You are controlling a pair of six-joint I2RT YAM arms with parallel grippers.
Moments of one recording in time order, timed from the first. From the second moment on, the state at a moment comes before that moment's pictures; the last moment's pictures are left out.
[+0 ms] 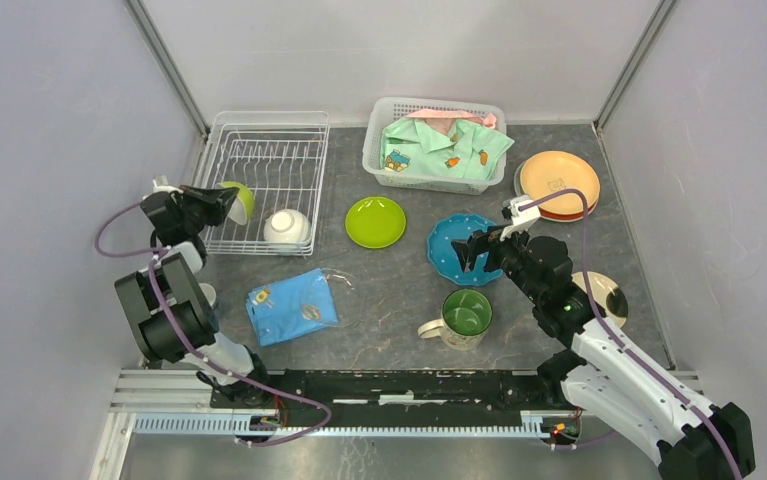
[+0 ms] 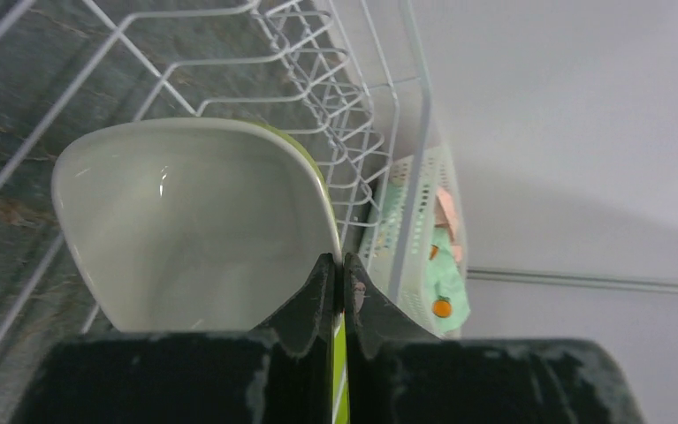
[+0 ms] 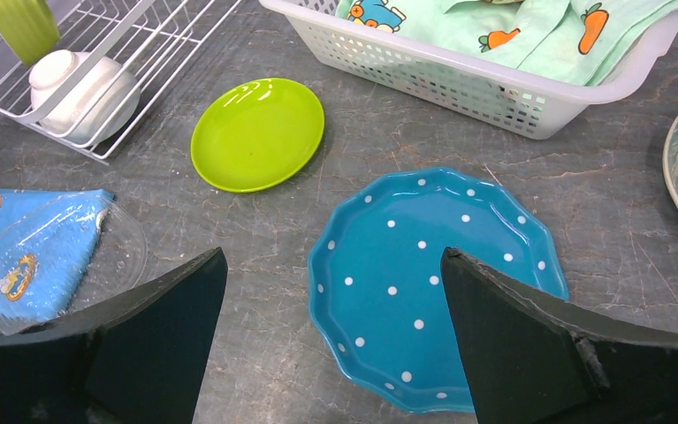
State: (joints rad) left arm 0.50 1.56 0.71 0.58 0.66 -1.06; right arm 0.53 0.77 0.48 0.10 0.04 0.19
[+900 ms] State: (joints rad) left arm 0.13 1.73 1.27 -0.44 0.02 -0.30; right arm 0.53 0.77 0.47 0.10 0.04 0.19
